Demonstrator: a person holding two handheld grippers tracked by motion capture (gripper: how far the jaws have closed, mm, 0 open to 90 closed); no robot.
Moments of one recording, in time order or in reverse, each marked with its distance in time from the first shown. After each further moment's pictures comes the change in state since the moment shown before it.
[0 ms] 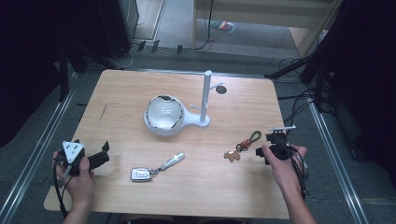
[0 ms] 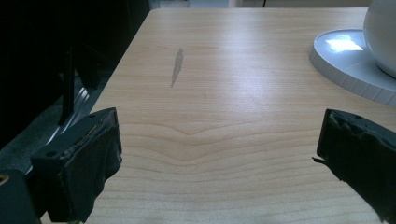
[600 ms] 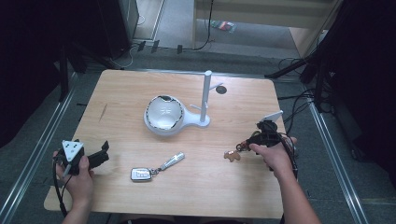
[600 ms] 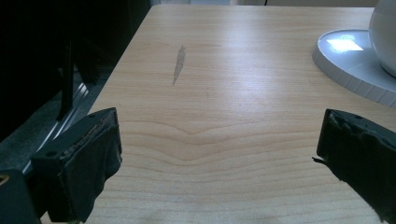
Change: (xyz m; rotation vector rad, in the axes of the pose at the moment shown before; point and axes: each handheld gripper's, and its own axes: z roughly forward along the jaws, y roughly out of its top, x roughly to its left) left arm 0.002 0.001 0.002 0.012 0.001 -0.012; right arm 0.016 0.042 0.026 0.239 0.029 0.059
